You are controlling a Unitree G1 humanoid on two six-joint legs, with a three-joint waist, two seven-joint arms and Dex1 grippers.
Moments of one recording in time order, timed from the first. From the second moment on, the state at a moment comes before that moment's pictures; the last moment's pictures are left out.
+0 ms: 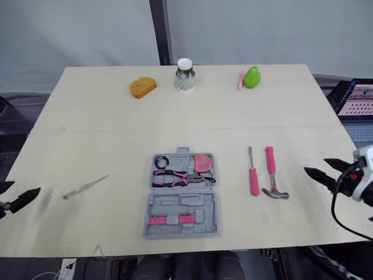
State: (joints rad) left arm 0.21 0.86 0.76 0.27 -0.36 0.30 -0.81; right arm -0.12 -0.91 -0.51 0.42 0.43 0.35 1.08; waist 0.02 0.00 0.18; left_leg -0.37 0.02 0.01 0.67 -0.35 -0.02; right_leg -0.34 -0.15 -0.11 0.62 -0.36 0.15
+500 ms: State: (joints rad) left arm 0.16 0.88 0.68 0.41 -0.34 0.15 -0.85; right arm -0.14 -0.89 -0.47 0.35 0.44 0.35 1.08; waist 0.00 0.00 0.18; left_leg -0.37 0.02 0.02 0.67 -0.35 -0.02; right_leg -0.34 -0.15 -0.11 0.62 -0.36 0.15
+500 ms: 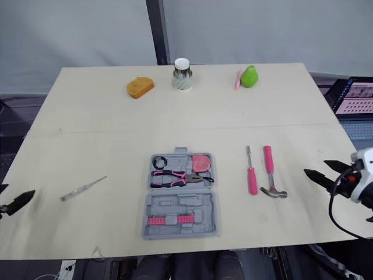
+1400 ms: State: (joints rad) left arm -0.33 0.92 0.18 0.90 -0.10 -0.20 -1.11; right arm -0.40 -0.75 -0.03 -0.39 0.62 0.66 1.08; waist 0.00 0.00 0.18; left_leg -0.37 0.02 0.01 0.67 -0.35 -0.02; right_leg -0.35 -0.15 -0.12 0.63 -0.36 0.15
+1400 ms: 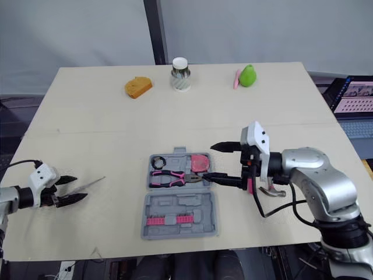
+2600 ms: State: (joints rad) left arm -0.53 1.02 -0.23 -0.62 -0.46 1.10 -1.00; right arm -0.21 -0.93 -0.07 -0.51 0.63 0.57 1.16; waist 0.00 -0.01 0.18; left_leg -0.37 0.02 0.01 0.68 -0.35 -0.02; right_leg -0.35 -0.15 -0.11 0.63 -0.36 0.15
